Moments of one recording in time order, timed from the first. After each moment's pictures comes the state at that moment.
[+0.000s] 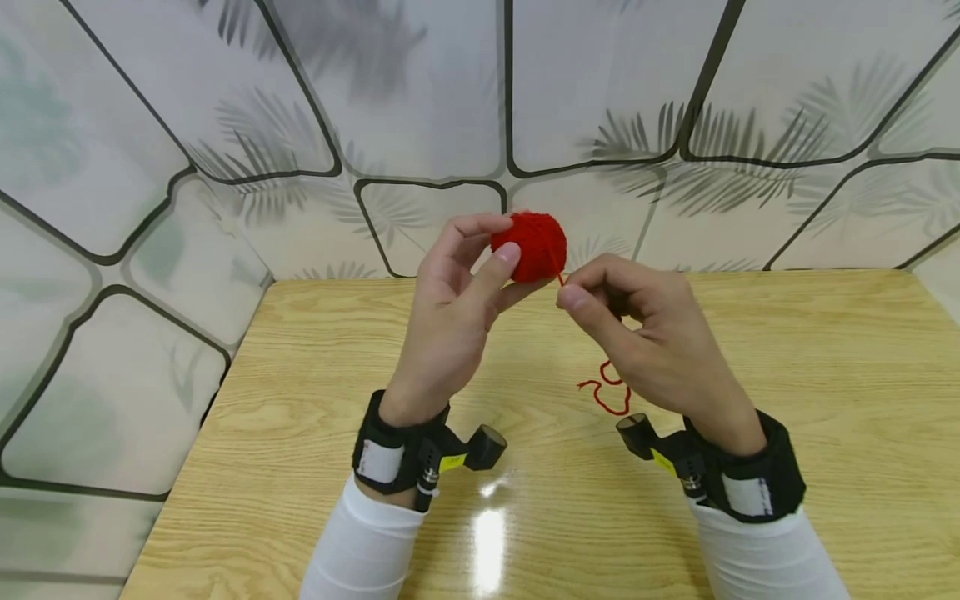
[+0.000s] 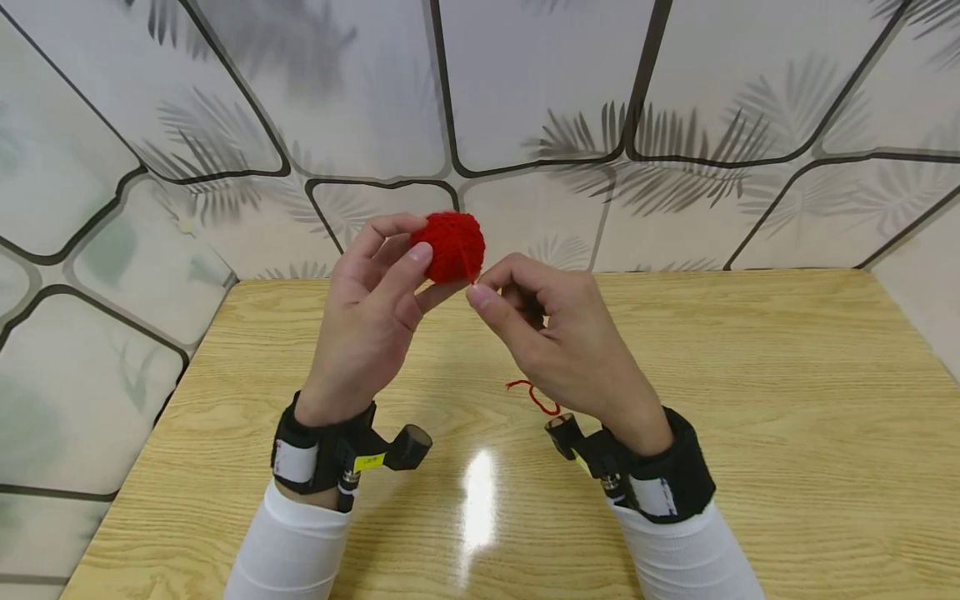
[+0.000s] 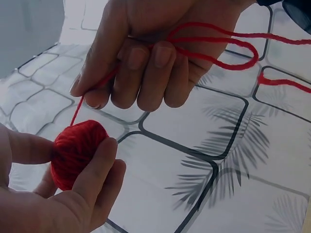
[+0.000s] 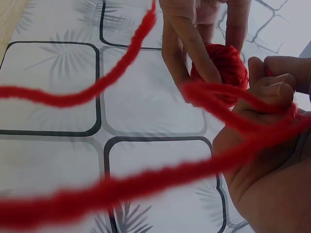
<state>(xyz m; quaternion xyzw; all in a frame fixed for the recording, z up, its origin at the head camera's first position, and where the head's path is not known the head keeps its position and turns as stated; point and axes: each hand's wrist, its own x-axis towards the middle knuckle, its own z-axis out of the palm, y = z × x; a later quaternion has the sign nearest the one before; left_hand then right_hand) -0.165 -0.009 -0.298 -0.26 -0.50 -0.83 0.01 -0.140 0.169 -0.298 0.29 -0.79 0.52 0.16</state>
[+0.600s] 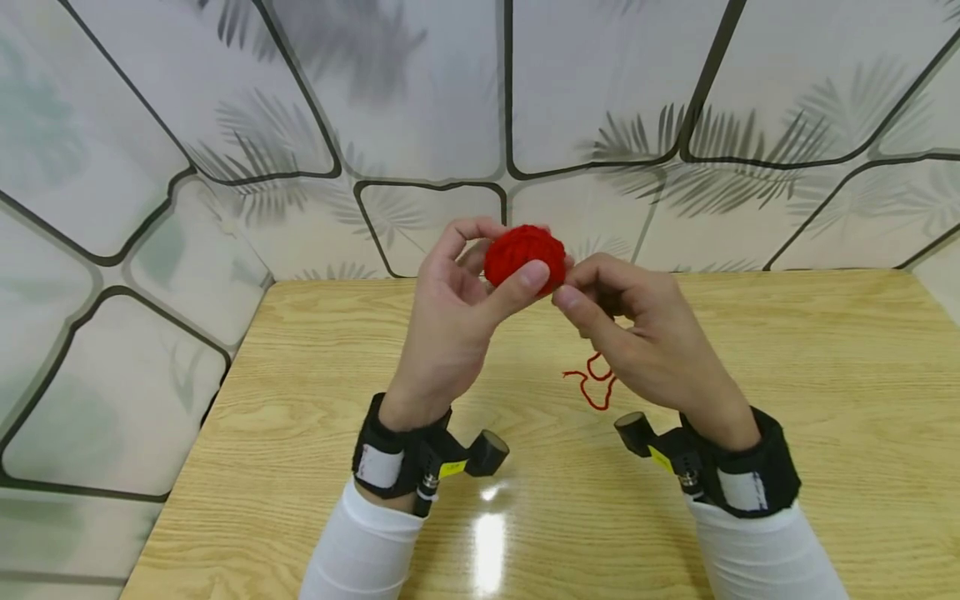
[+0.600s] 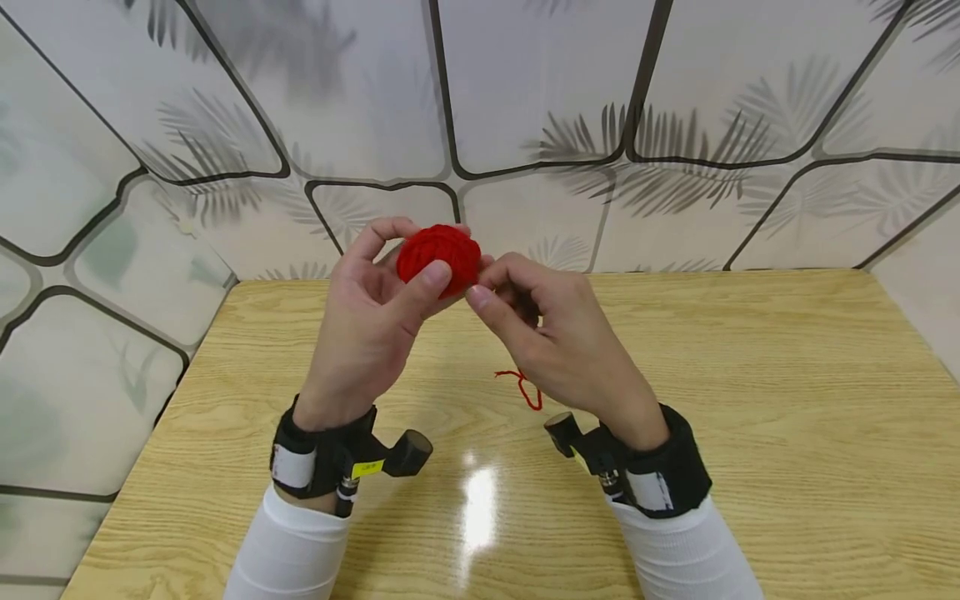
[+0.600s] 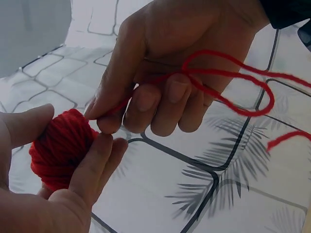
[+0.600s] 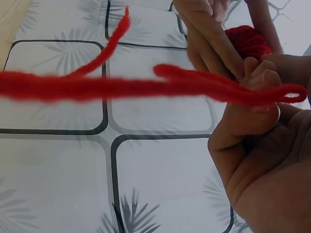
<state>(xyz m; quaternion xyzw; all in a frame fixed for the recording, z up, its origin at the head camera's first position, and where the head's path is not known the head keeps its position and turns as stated) -0.162 -0.008 -0.297 -0.24 -0.51 -0.82 0.00 -0.145 0.169 -0.300 0.29 -0.78 0.53 0.13</state>
